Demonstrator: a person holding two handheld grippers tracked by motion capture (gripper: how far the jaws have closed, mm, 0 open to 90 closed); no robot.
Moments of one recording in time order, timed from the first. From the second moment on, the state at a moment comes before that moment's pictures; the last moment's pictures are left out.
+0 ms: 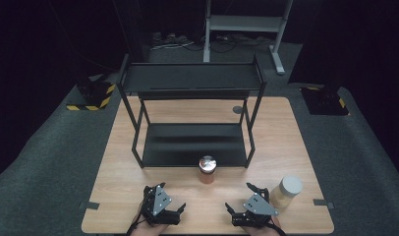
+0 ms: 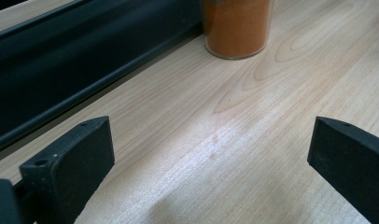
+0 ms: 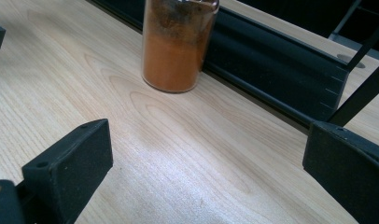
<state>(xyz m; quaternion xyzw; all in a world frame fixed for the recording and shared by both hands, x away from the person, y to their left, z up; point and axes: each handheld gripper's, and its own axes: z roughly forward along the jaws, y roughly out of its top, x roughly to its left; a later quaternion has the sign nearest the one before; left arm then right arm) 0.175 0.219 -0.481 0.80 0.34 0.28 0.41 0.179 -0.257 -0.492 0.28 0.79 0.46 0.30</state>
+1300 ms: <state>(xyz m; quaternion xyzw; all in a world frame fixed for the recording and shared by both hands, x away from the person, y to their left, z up) 0.171 0.234 -0.480 0.77 0.35 0.26 0.45 0.178 -0.260 -0.493 0.28 0.78 0.47 0.30</state>
